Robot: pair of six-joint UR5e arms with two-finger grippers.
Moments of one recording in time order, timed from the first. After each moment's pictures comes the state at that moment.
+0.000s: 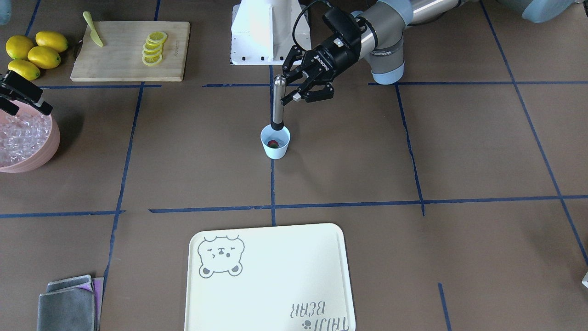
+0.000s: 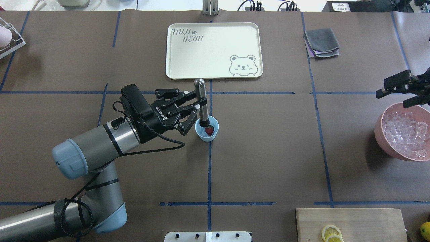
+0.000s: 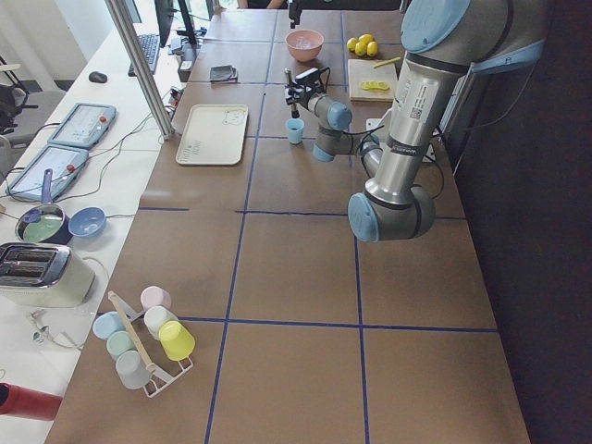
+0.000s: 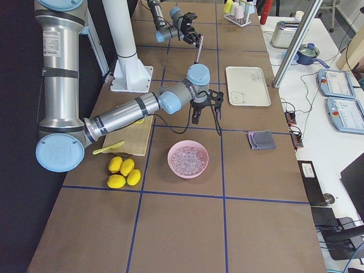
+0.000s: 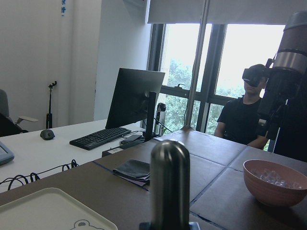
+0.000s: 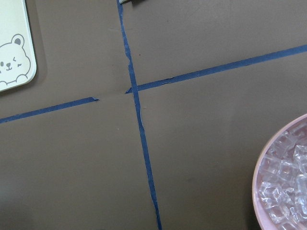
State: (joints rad) left arm -0.39 -2.04 -1.62 -3.11 -1.30 -0.42; right arm 1.18 -1.61 2.04 -1.36 2.43 0.93
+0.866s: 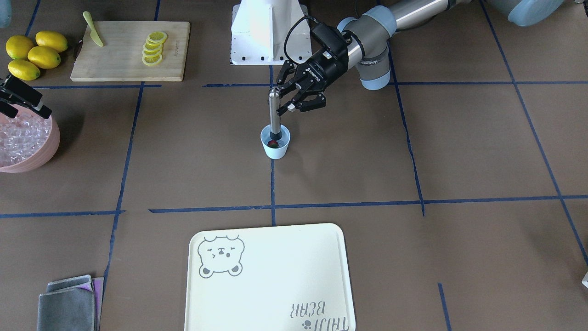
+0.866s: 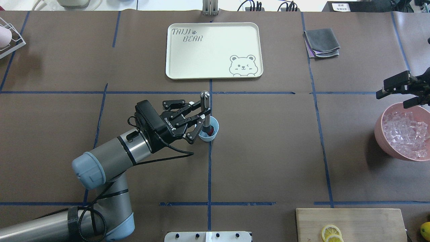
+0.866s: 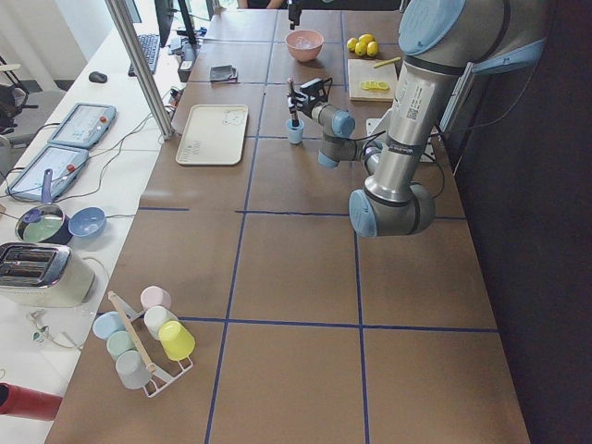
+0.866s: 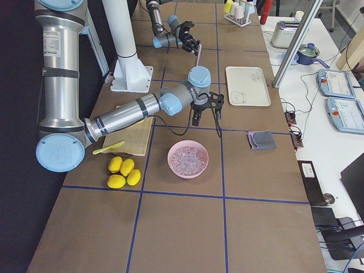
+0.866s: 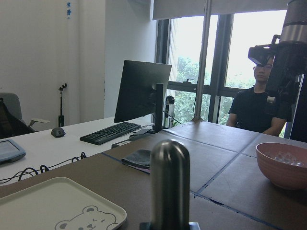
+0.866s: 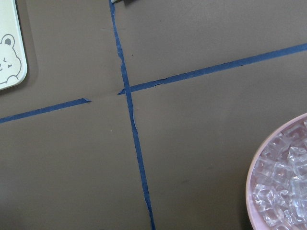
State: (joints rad) left arm -0.34 -2.07 -1.52 -3.16 -1.23 -0.37; right arm 1.18 -1.61 2.02 -1.36 2.43 0.92
